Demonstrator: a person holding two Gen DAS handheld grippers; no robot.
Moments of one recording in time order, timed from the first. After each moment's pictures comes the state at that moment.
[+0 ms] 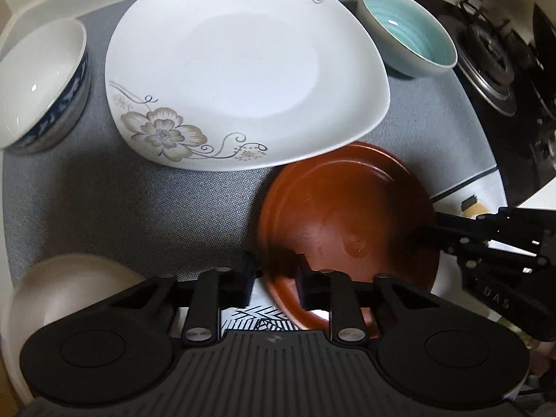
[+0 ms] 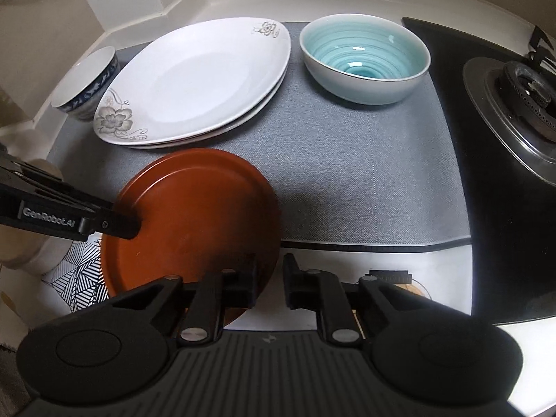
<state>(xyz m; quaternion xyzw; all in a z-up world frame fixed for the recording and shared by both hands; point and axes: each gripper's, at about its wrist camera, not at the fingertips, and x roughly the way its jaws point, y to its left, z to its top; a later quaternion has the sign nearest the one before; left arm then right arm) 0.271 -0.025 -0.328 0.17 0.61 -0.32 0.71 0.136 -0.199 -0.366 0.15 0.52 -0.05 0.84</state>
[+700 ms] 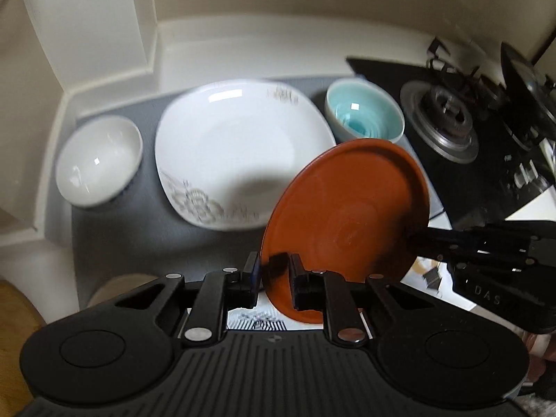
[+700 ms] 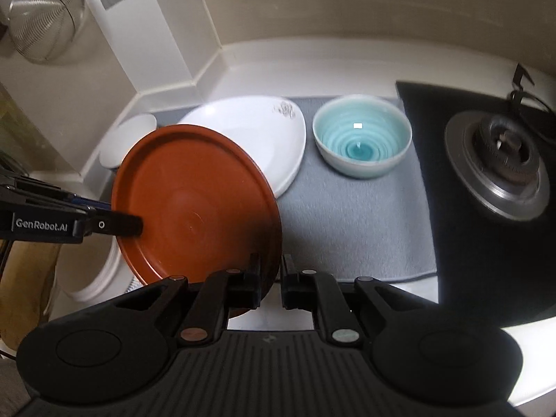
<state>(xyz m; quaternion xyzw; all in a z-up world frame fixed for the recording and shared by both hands) 0.246 -0.004 -0.214 0.14 0.52 -0.33 0.78 0.114 -0.199 -0.272 0.16 0.45 -0.05 0.88</state>
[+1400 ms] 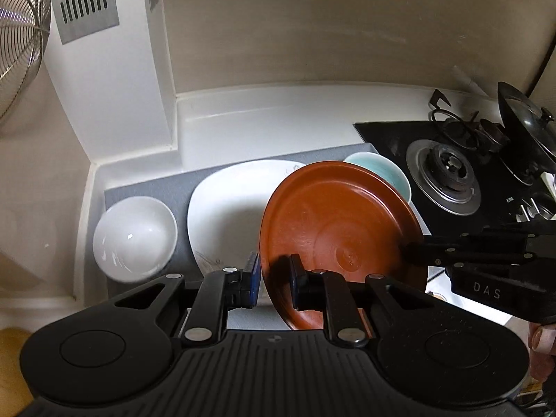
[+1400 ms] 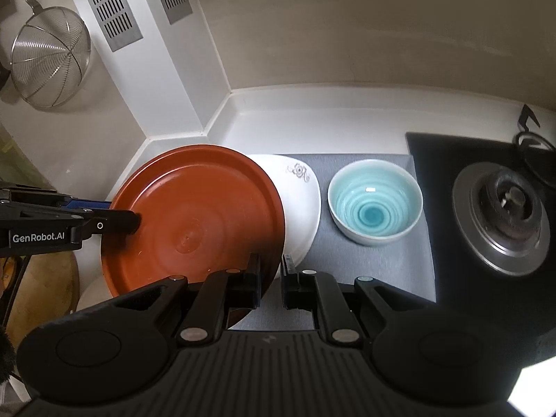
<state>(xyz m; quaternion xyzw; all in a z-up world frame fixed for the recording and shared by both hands) 0.272 -0.001 -0.171 0.14 0.44 -0.33 0.82 0.156 -0.201 -0.235 0.16 0.42 -0.05 0.89</state>
